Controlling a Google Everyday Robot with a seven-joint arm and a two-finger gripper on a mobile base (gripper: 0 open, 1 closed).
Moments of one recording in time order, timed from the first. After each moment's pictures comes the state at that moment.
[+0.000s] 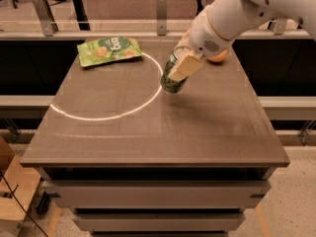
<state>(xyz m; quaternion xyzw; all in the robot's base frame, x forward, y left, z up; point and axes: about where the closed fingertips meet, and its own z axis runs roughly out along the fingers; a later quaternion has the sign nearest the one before) 0.608 -0.059 0.940 -0.63 0.70 0.05 0.33</state>
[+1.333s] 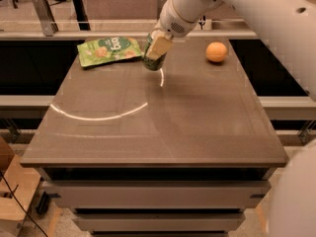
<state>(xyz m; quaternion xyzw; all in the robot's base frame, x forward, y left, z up) 0.707 -0.007 0.945 -0.63 0.69 0.02 0.35</state>
